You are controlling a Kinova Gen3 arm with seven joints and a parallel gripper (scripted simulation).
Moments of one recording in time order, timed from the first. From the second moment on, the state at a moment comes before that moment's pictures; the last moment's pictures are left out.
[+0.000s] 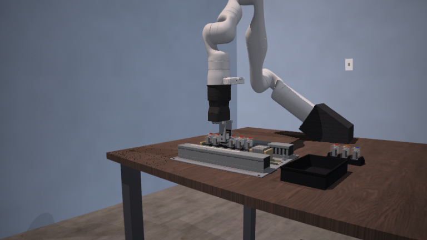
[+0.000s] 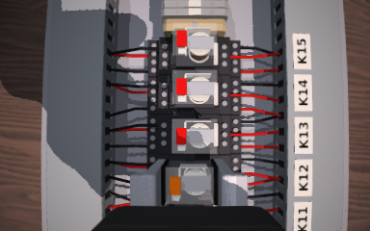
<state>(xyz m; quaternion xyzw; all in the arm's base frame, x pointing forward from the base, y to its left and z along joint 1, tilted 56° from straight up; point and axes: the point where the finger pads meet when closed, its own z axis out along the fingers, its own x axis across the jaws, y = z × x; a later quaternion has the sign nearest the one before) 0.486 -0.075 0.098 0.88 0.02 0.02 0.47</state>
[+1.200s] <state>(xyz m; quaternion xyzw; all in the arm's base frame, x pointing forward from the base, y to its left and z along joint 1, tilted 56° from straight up) 0.486 -0.070 0.101 0.88 0.02 0.02 0.47</state>
